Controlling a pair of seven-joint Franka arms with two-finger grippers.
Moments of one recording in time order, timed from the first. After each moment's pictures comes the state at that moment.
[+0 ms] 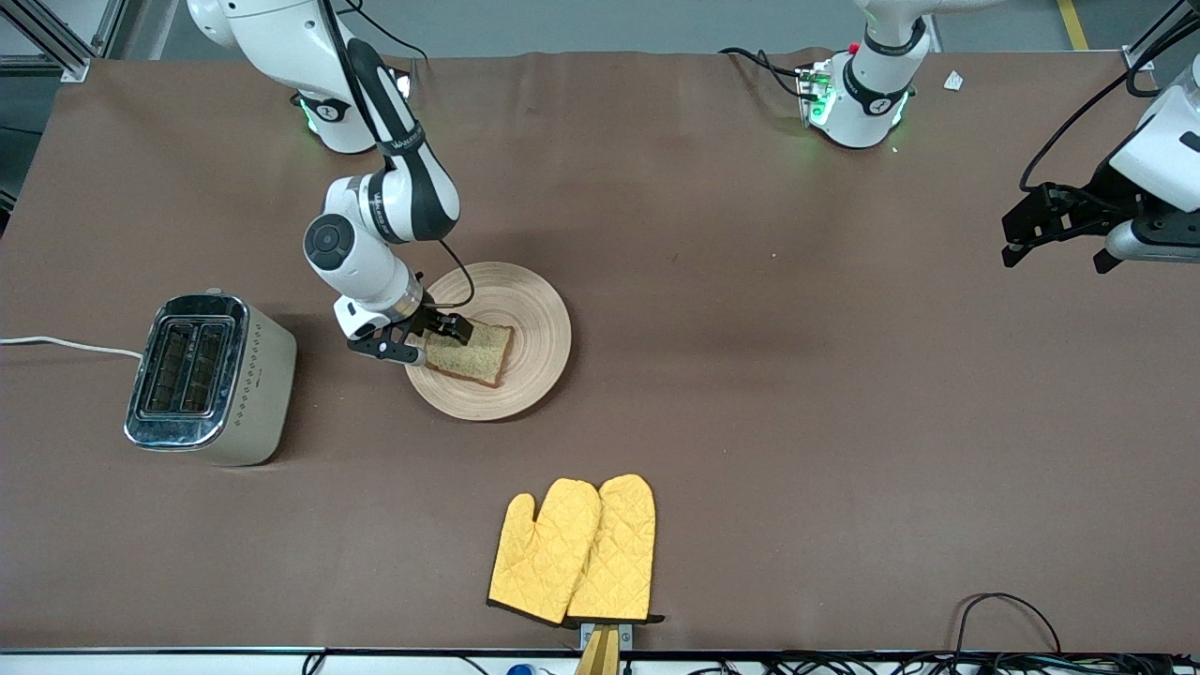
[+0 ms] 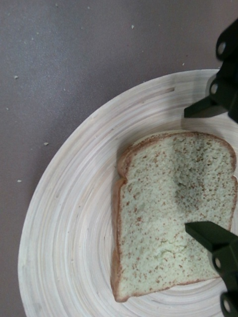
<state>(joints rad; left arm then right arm) 0.00 -0.03 -0.12 -1.60 0.01 1.69 -0.01 0.80 0.37 -0.36 -2.25 0.53 2.61 0.27</state>
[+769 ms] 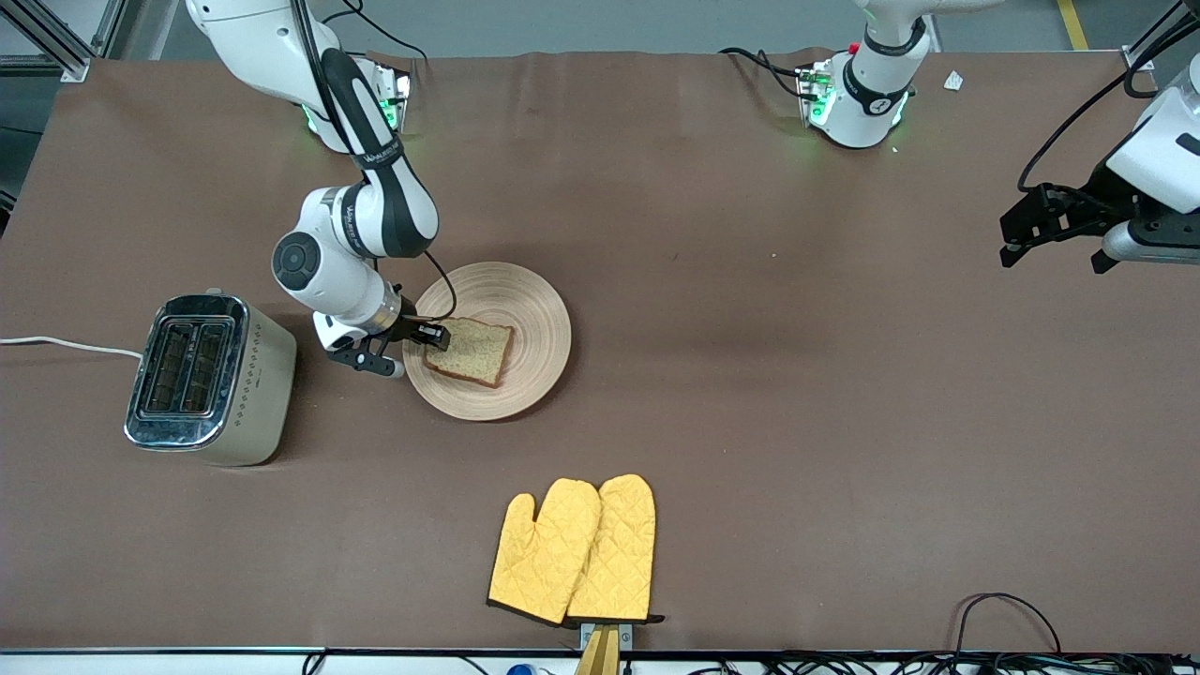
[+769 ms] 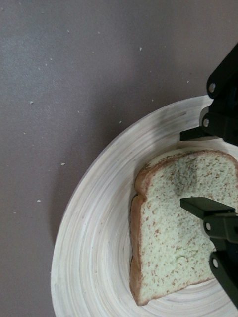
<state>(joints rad) 0.00 -0.03 -0.12 -1.60 0.01 1.69 -0.01 0.73 0.37 -0.36 -2.20 0.56 2.51 0.23</state>
